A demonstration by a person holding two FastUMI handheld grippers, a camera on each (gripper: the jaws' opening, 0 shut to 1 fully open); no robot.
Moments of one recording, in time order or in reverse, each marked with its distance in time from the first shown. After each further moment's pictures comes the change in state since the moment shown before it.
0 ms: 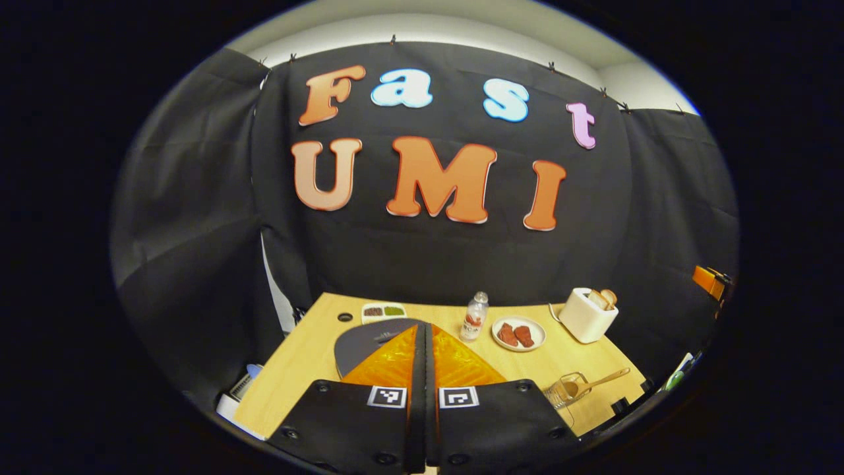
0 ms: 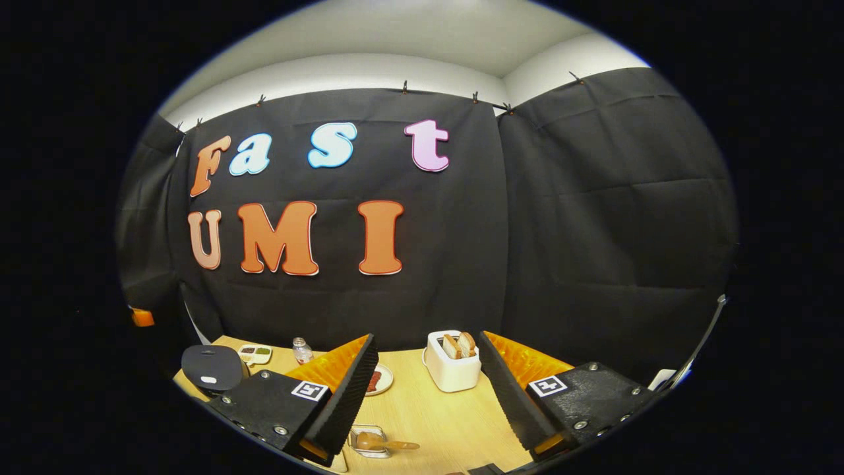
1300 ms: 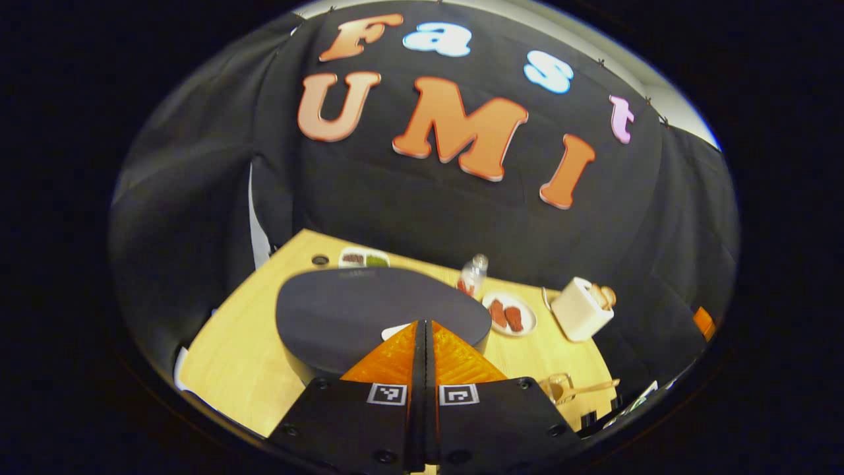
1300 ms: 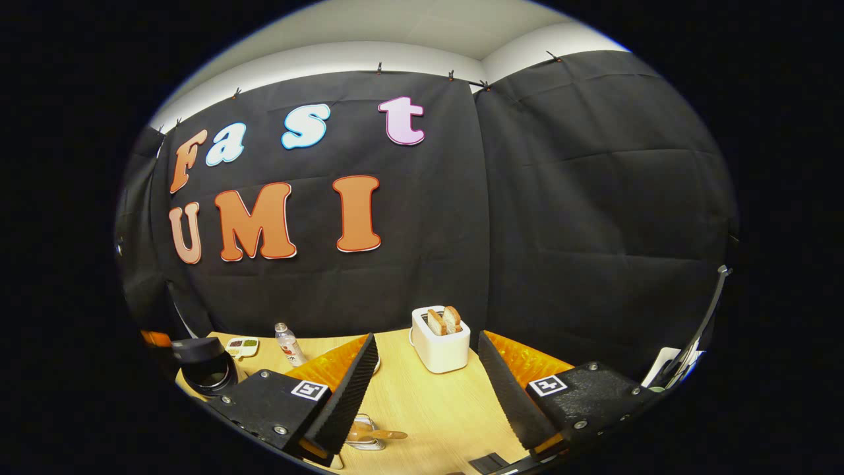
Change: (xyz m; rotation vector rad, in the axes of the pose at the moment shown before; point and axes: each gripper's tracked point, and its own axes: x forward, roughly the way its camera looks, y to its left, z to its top) left arm 0.043 0.014 0.020 -0.119 -0.012 0.045; right arm 0.009 -0.013 -0.048 0.058 0.077 -0.047
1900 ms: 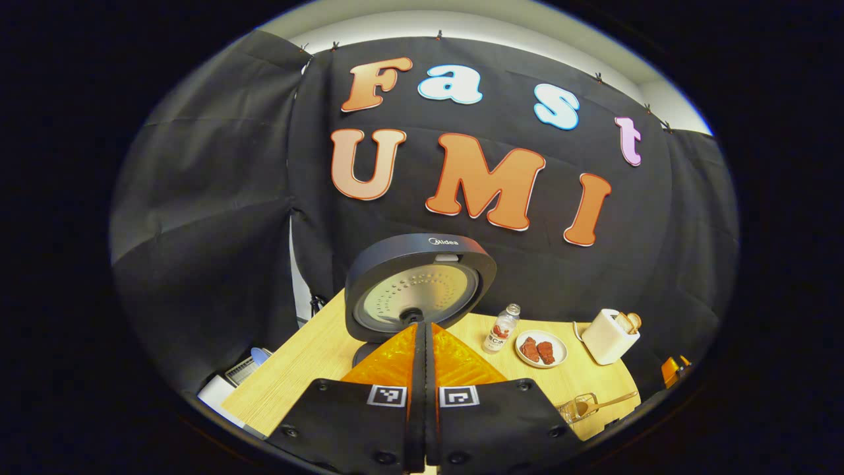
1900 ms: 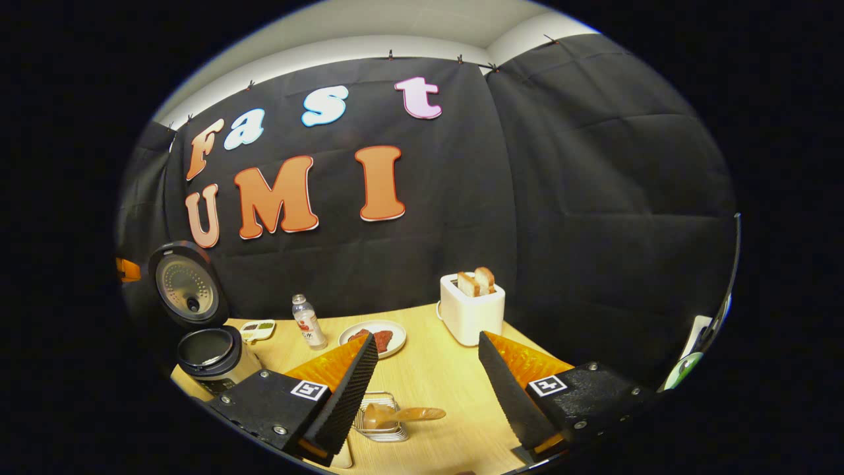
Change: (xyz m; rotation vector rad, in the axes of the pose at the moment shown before) left arm -0.043 0.050 0.038 0.051 -0.123 0.155; right arm 0.013 0.042 -0.120 0.050 0.075 0.087
